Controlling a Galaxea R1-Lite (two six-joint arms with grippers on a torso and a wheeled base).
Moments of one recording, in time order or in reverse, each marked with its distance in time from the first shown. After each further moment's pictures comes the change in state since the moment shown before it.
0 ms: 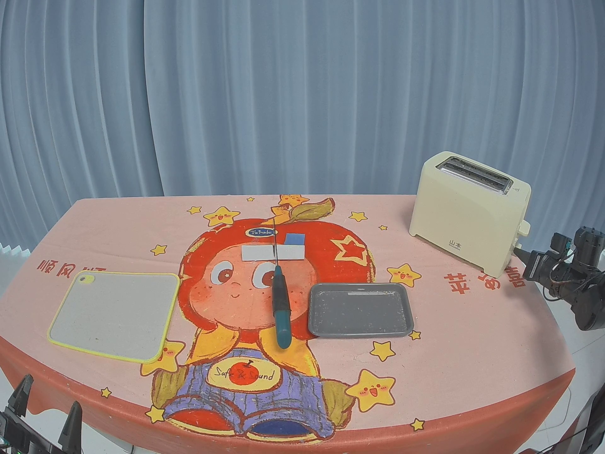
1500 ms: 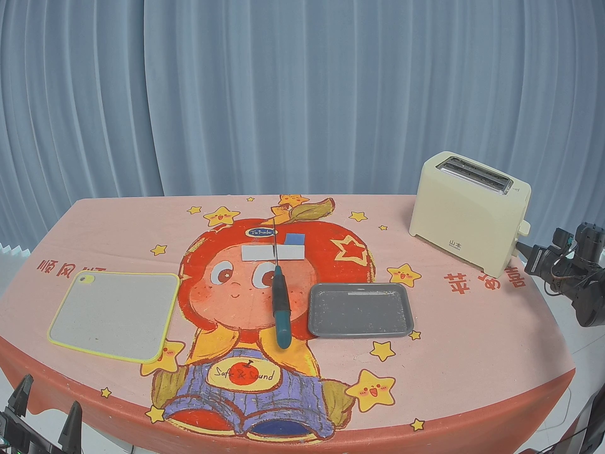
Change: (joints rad) left arm 0.001 0.000 0.000 0.000 0.000 0.000; right arm -0.004 -0.003 -0.027 0.005 -0.013 0.016
